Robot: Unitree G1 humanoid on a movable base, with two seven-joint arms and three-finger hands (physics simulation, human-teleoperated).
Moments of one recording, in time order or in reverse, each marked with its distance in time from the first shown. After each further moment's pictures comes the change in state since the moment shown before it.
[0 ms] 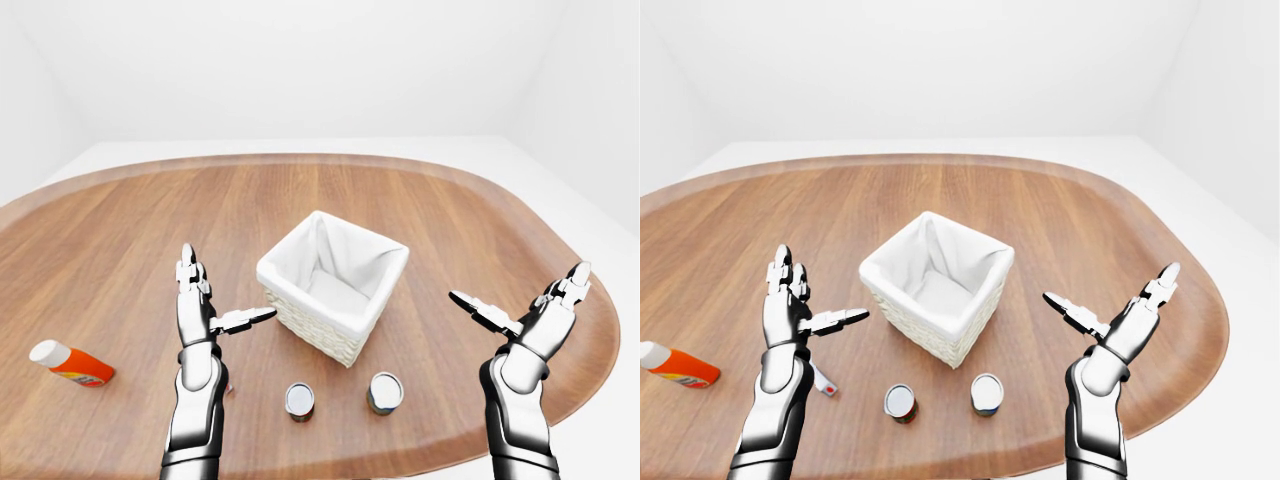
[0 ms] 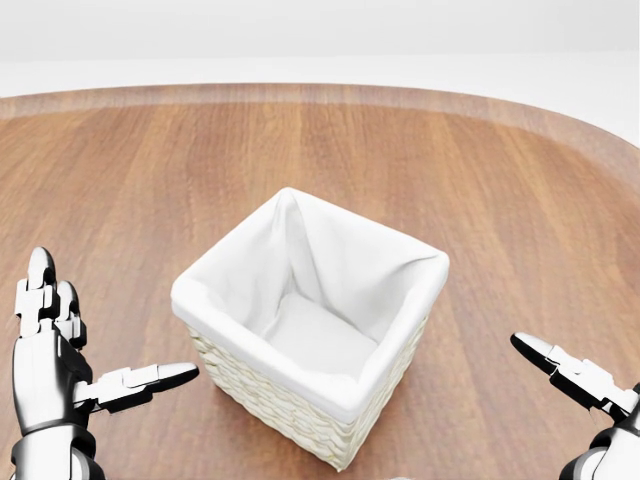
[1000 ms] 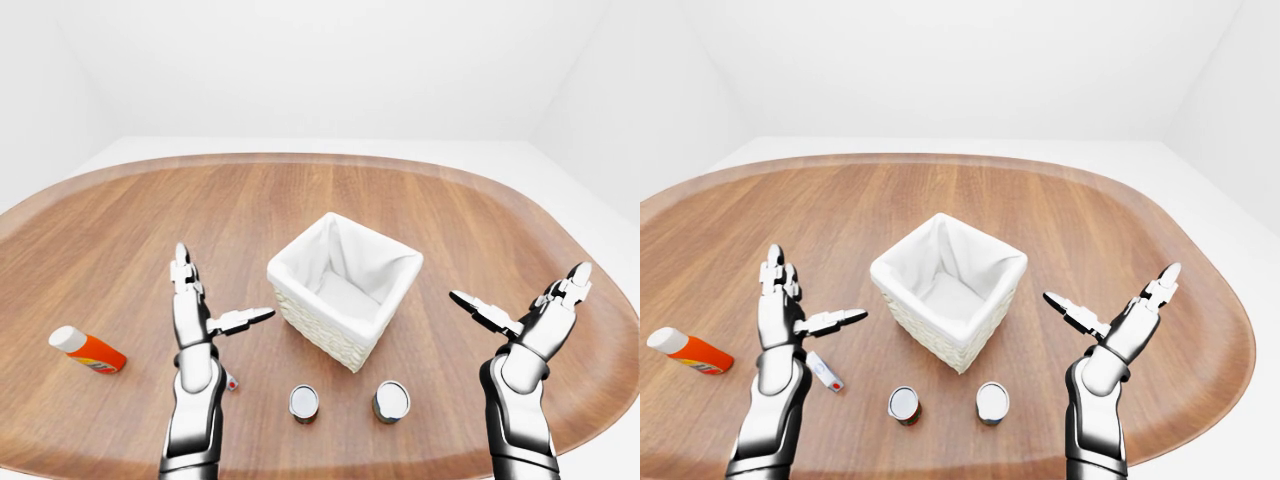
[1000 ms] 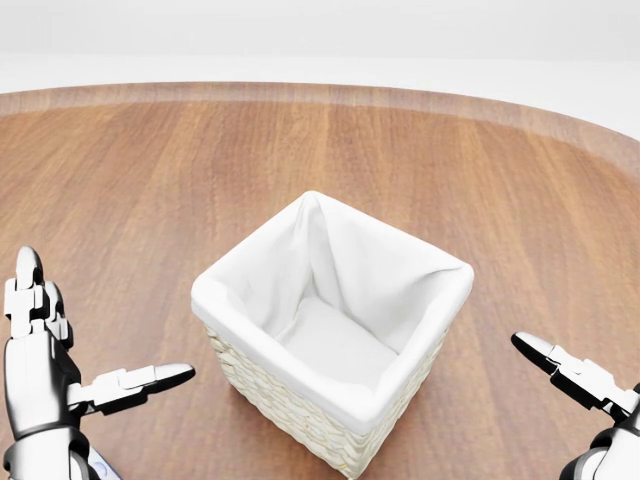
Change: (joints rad) left arm 0.022 -0.004 -0.005 -0.061 0.075 0.037 0.043; right arm 0.000 0.000 -0.002 0.000 0.008 0.000 0.000
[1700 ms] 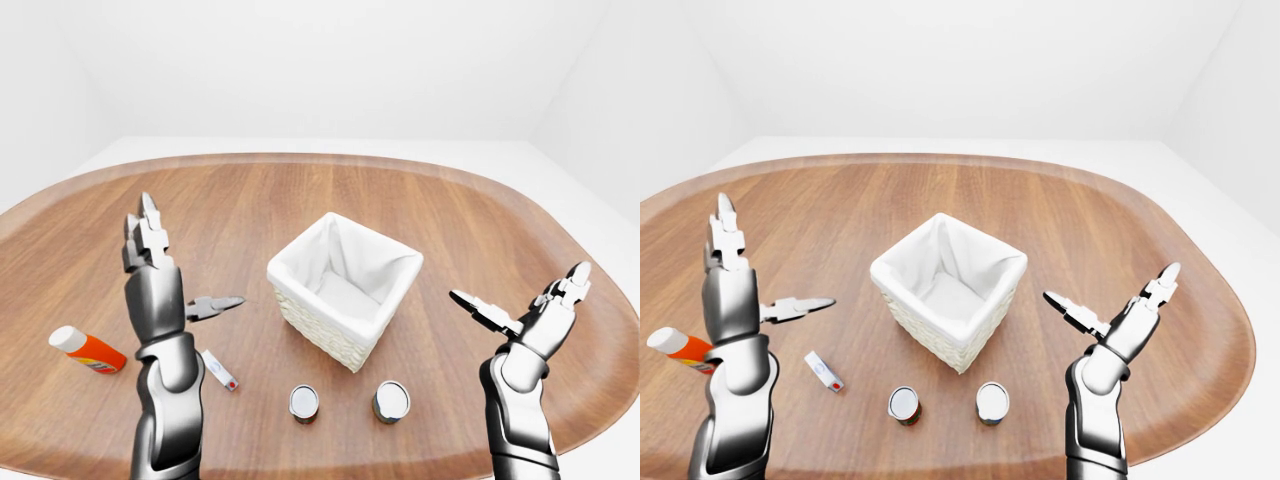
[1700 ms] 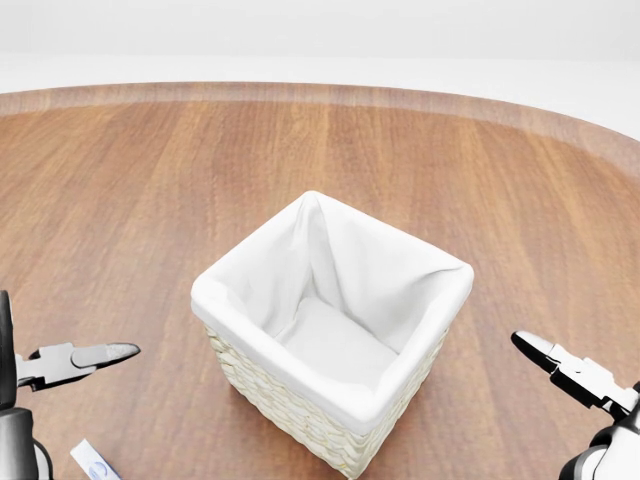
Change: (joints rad) left arm 0.002 0.050 0.021 -0.321 0.622 0.119 0.014; right arm -0.007 -0.005 -0.001 0.011 0.006 0.000 0.000
